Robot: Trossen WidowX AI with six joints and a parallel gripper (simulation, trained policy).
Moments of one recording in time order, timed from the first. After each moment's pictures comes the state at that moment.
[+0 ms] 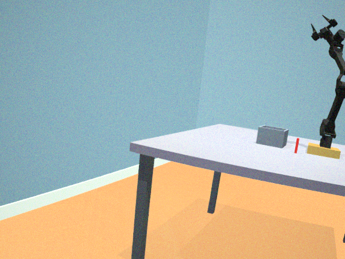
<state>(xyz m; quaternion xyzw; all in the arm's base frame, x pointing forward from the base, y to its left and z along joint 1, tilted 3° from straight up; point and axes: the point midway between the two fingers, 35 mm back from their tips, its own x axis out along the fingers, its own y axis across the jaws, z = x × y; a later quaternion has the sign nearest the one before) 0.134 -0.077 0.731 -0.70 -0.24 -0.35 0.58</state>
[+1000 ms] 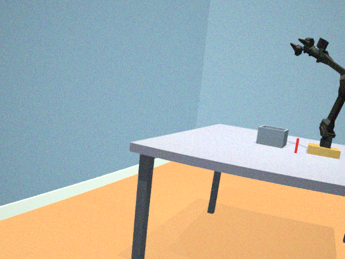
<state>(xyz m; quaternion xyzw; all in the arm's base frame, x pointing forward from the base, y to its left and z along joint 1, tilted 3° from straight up) 0.259 -0.146 0.605 -0.34 -0.15 -0.21 0.90</state>
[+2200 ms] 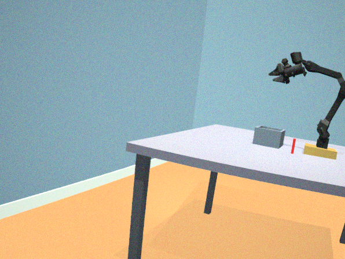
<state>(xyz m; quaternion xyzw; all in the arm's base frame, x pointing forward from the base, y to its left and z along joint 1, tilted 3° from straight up) 0.346 -0.038 0.370 0.12 0.19 -0.06 0.97</state>
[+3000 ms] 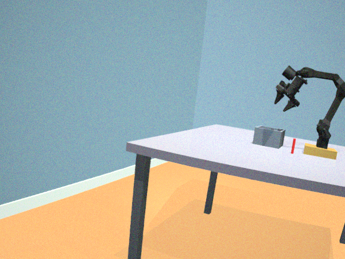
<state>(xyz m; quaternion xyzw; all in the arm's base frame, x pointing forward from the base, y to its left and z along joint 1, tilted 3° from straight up) 0.272 0.060 0.213 0.30 0.48 -0.14 0.81</state>
